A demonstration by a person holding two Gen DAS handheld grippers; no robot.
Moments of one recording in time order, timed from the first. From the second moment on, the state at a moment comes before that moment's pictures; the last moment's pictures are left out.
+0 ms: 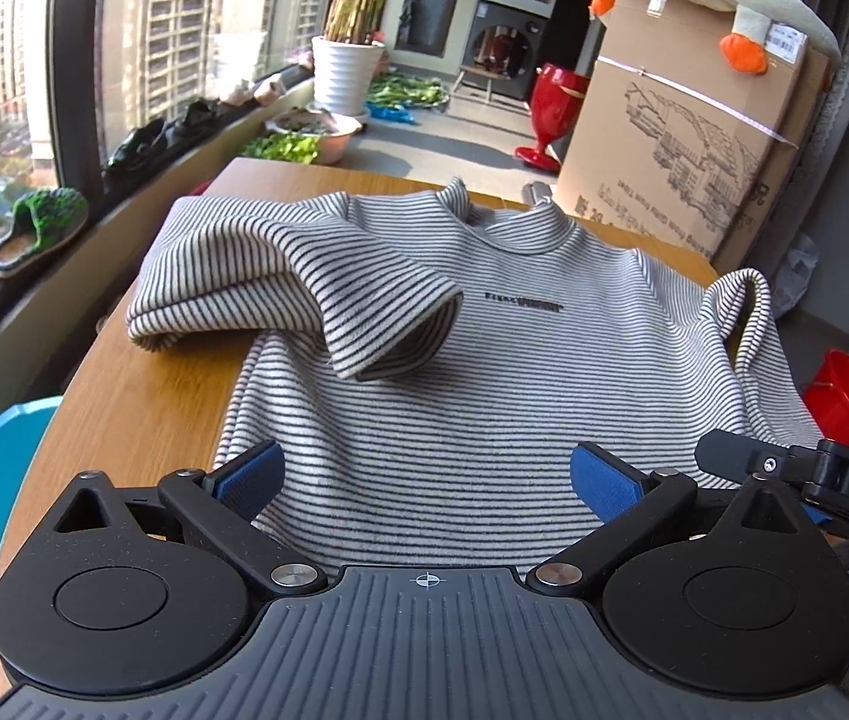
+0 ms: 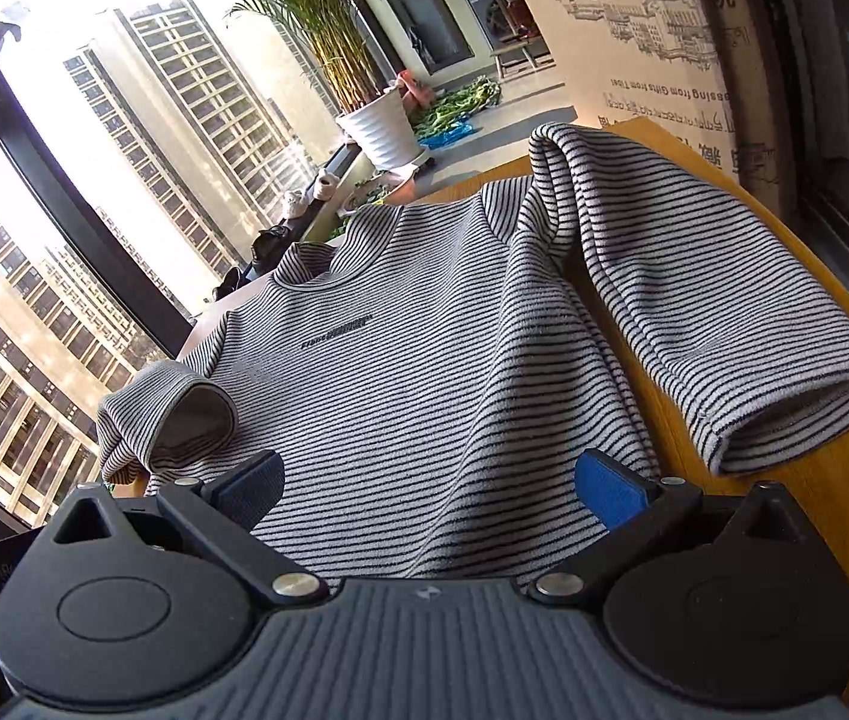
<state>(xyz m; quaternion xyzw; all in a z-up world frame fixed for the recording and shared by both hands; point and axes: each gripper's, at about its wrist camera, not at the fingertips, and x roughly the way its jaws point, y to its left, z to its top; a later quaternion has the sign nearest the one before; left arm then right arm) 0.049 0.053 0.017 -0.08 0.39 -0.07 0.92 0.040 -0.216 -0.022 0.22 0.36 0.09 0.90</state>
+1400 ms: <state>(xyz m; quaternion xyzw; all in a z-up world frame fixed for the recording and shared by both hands) 0.010 0.029 0.005 -0.12 0.33 -0.26 0.90 -0.050 -0.355 0.005 0.32 0.31 -0.04 0.90</state>
